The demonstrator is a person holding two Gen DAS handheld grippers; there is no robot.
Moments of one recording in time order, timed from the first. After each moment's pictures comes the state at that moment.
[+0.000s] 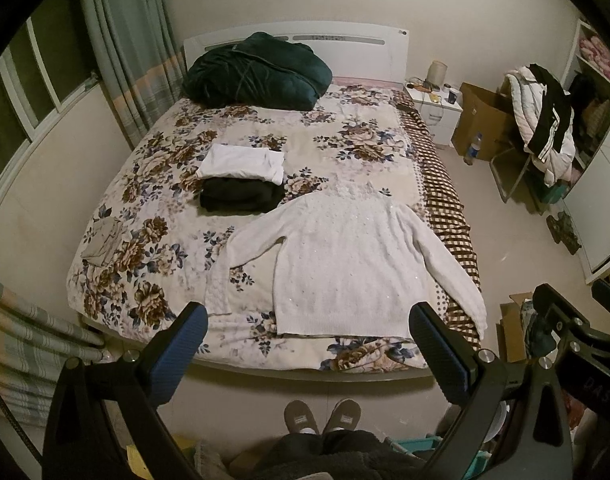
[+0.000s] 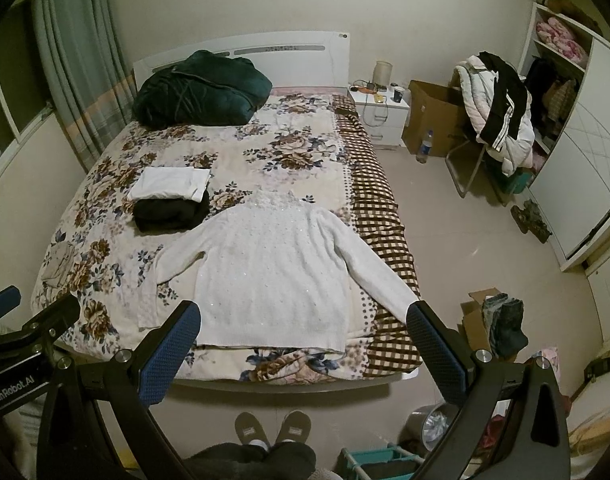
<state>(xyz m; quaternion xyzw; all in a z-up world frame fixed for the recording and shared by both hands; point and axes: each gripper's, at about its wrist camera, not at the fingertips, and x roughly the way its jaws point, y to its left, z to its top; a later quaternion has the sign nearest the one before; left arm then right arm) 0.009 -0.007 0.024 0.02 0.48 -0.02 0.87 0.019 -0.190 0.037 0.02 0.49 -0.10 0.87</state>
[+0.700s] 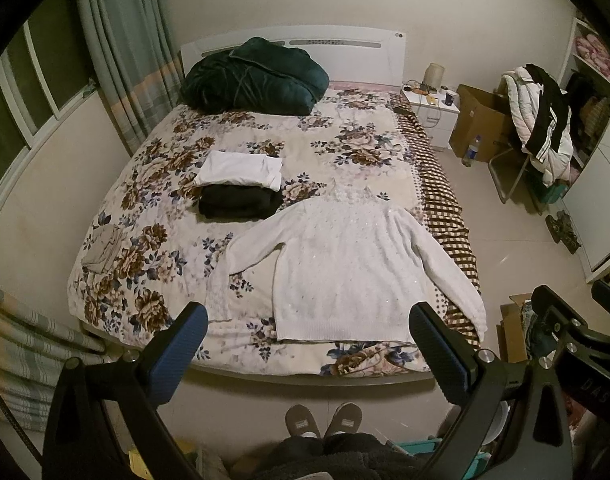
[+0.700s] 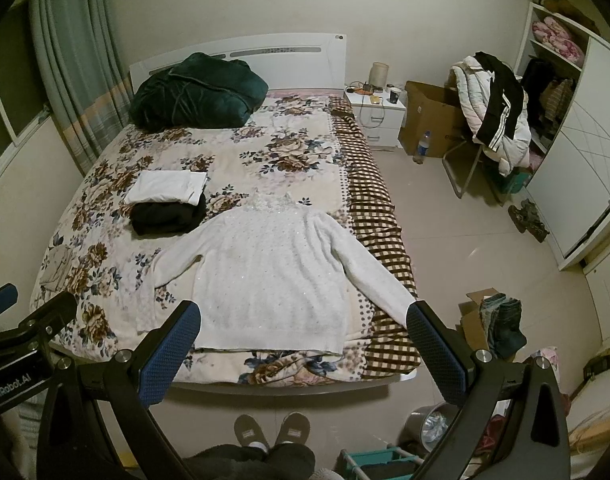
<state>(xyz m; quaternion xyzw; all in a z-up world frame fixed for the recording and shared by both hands) 0.017 -0.005 0.032 0.02 0.48 -0.02 0.88 0.037 -0.190 0.065 0.02 0.49 -0.10 0.87</state>
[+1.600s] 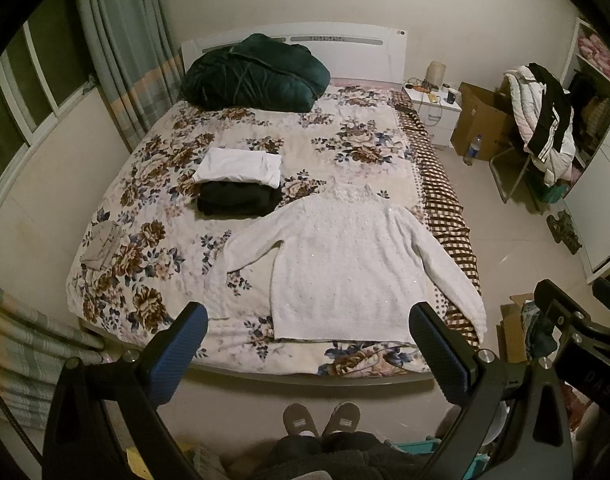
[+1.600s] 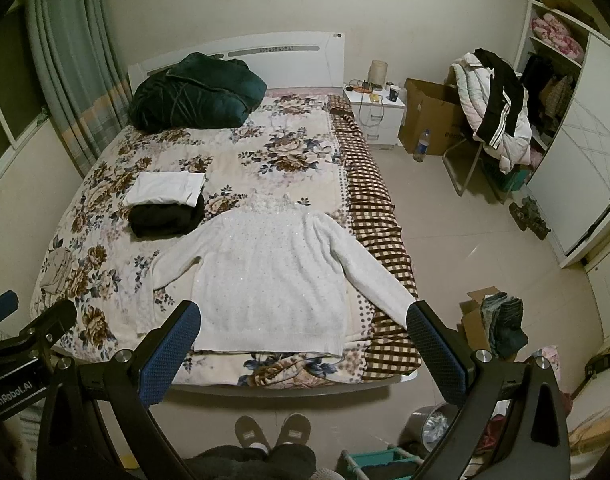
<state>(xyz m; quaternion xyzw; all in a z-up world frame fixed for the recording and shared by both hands) 0.023 -0.008 0.030 0.01 0.48 -0.02 0.87 0.038 -0.191 0.066 0.02 0.49 -0.10 0.87</state>
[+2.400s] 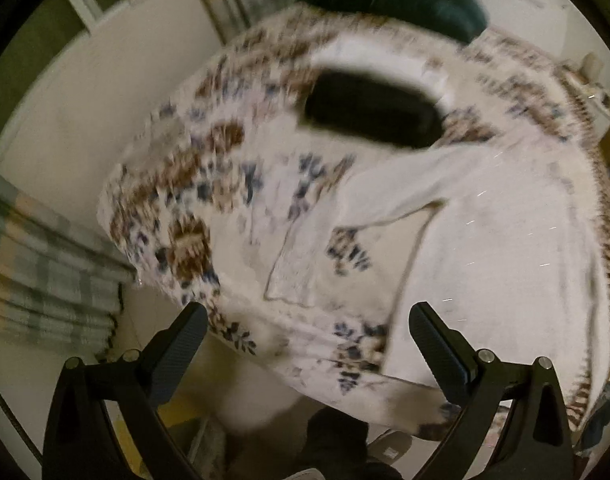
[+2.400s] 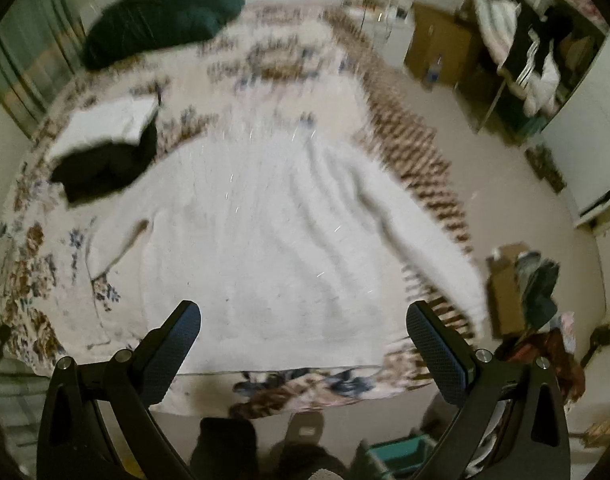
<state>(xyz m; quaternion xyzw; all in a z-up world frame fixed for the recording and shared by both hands) 0.169 0.172 -0.301 -0.02 0.57 0.21 0.79 0.230 -0.189 -0.284 0.04 0.60 -0.13 0.79</state>
